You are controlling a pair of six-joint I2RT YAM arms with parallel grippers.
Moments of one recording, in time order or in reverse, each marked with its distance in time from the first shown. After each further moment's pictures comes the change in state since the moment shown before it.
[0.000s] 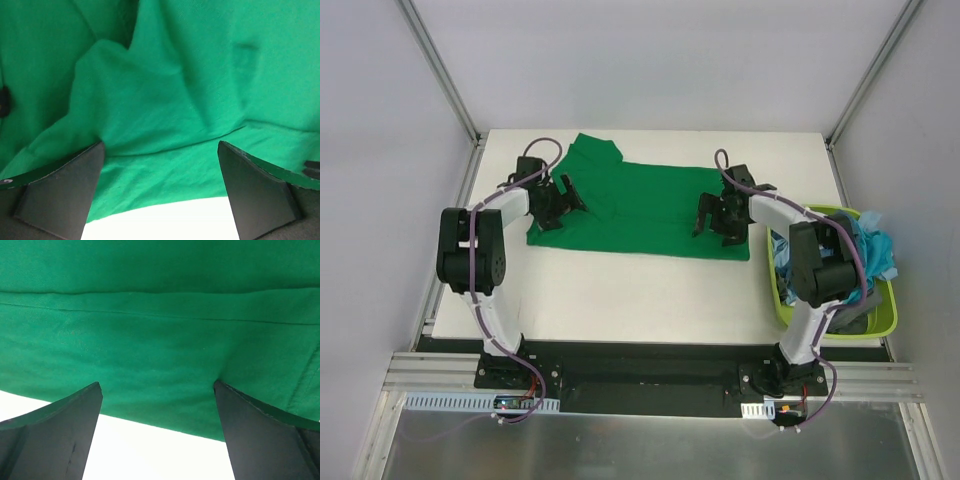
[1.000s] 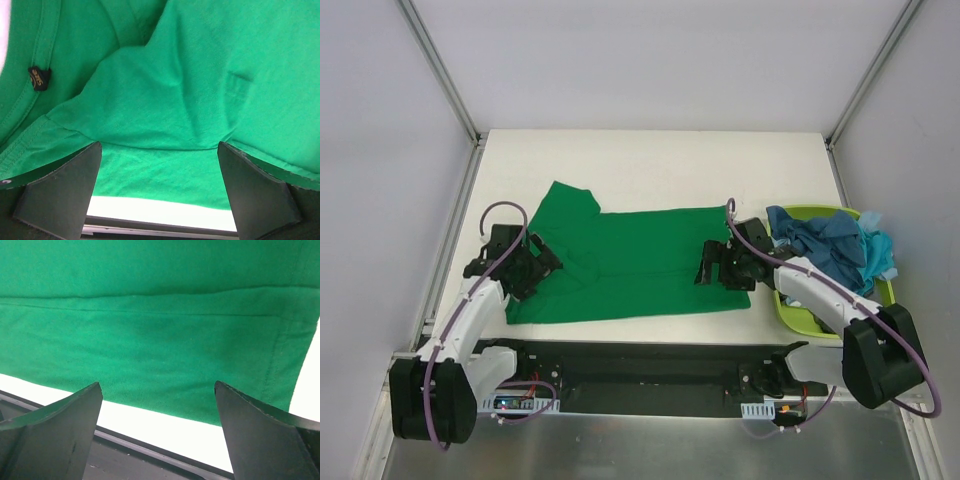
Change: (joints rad) left arm -0.005 -0.903 -0.690 -0.282 -0.243 -0.242; right arm 0.153 -0.618 -0.574 0.058 -0.029 0.065
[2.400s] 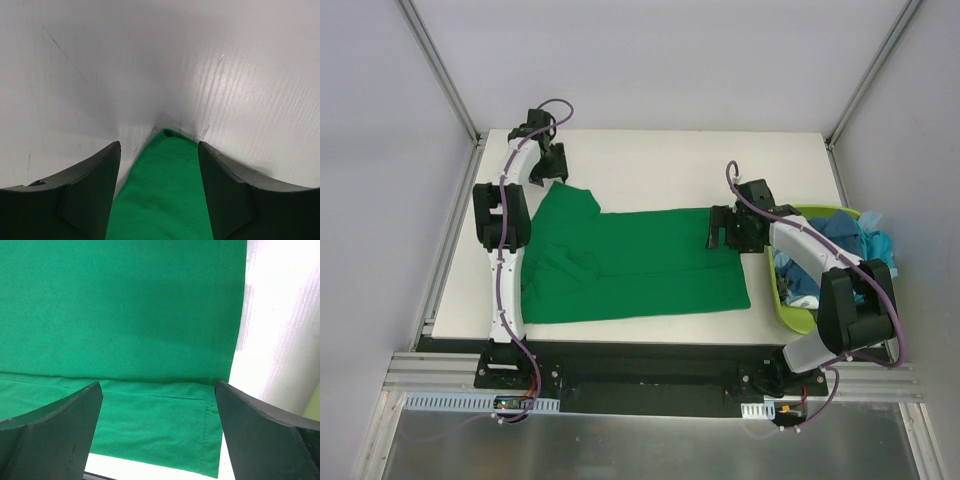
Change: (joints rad) left arm 0.026 1.492 1.672 -0.243 -0.079 0.581; right arm -0.151 0.277 0.328 -0.051 0.084 -0.199
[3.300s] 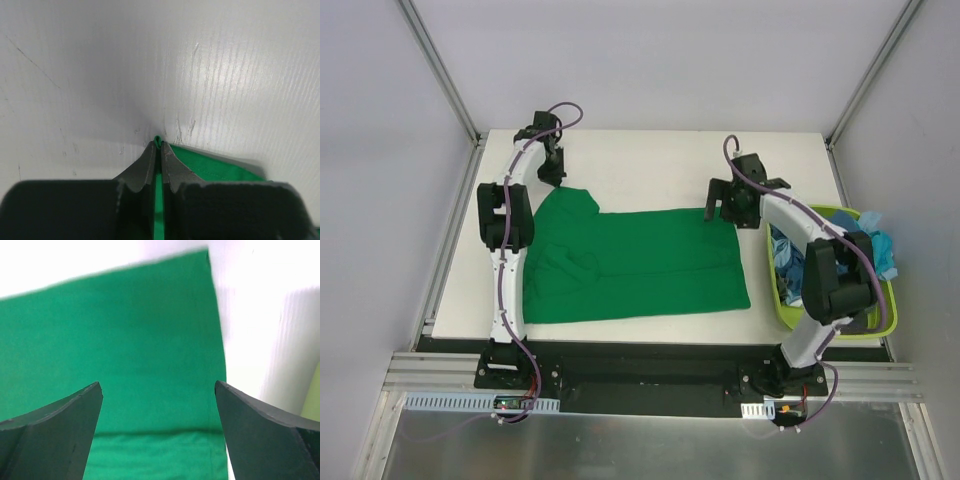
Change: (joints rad) left arm -0.026 0.023 0.011 -0.022 -0.002 0.093; right arm -0.007 0.159 0.208 -0.017 0.096 0.074
